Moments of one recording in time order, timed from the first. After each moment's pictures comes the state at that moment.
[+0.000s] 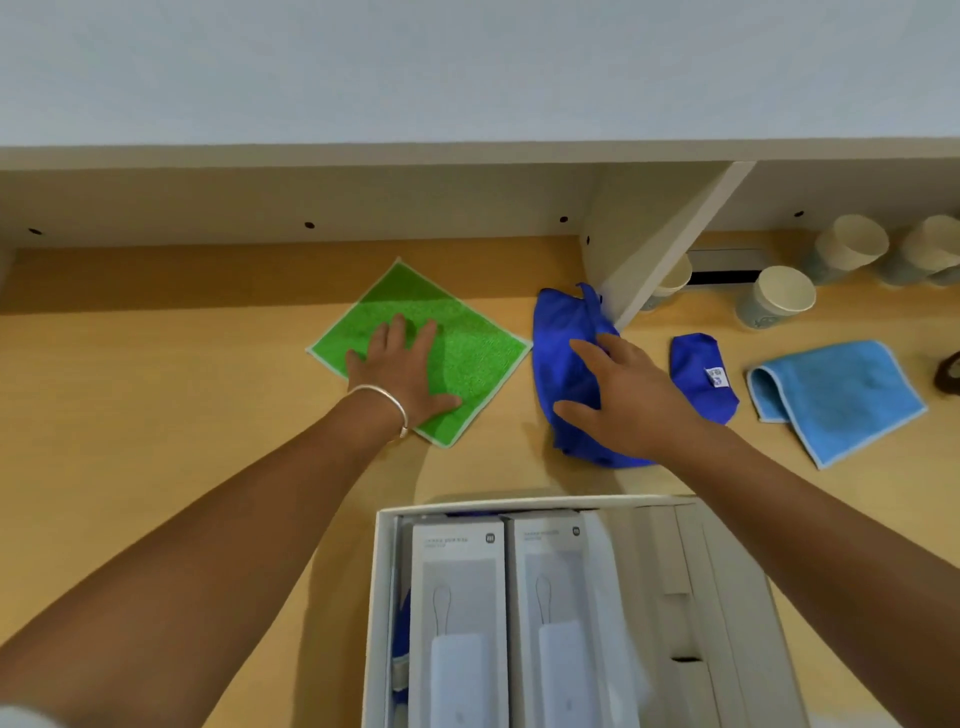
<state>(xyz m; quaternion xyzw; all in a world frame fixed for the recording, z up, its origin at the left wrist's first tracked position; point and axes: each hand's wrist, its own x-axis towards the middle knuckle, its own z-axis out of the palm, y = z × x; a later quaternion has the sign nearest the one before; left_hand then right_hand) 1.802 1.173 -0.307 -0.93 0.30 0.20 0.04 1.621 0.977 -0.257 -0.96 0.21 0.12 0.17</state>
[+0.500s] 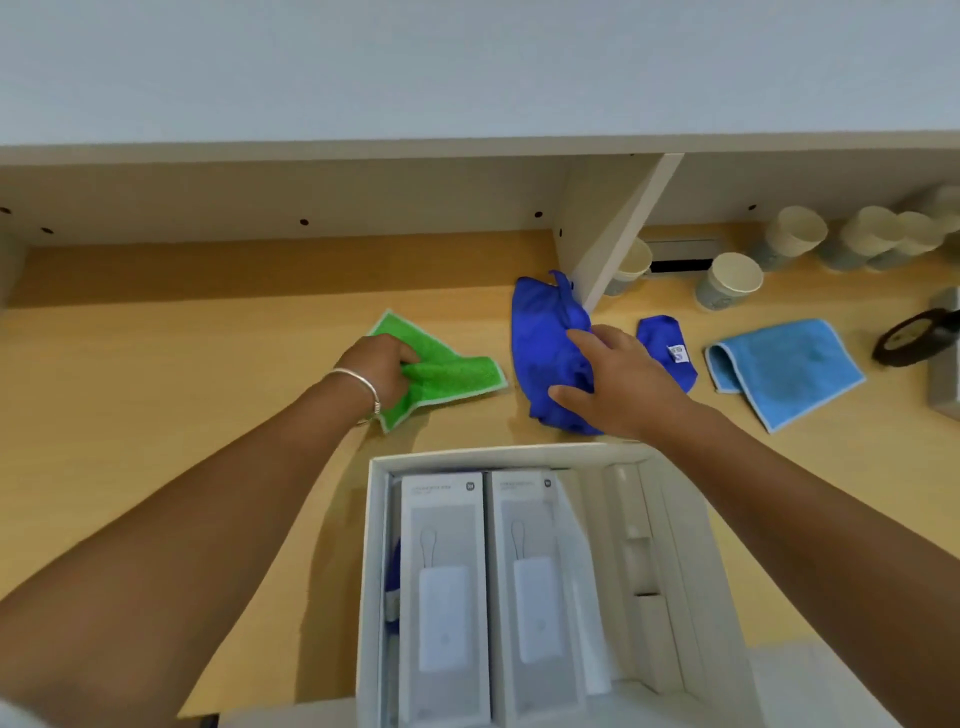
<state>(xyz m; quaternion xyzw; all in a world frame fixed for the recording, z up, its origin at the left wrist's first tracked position) 1.784 1.195 -0.266 -0.91 0.32 0.25 -0.09 1.586 0.987 -0.226 -0.95 0.25 0.11 0.17</state>
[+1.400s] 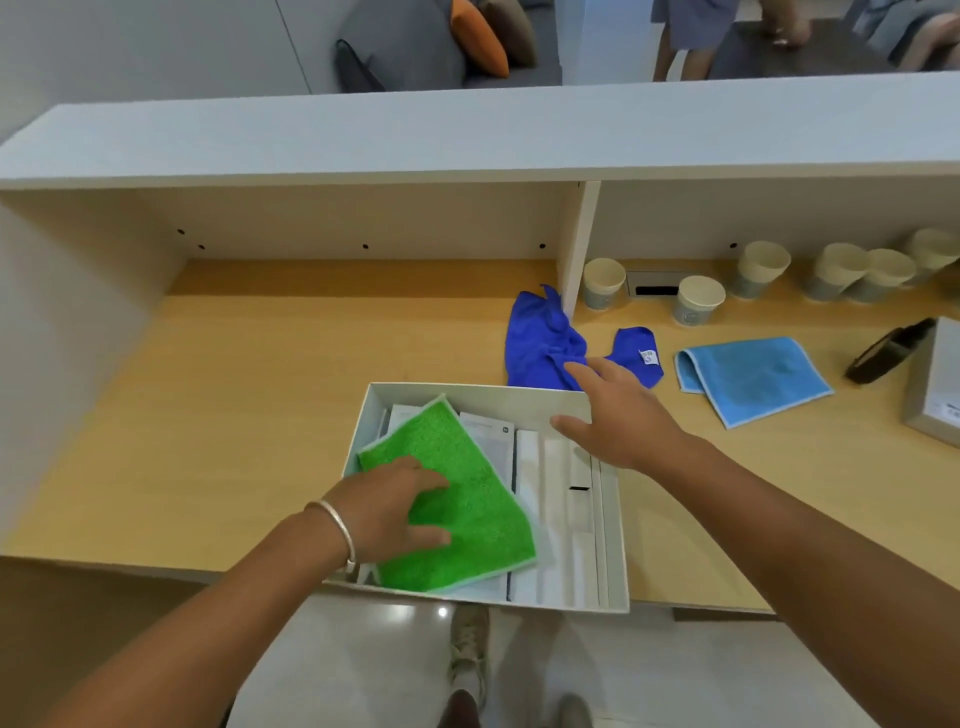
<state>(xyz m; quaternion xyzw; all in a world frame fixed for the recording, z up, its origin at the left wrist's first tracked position) 1.541 1.274 -0.181 -0.87 0.38 0.30 0.01 1.470 0.993 -0.194 -0.97 0.15 0.05 0.18</state>
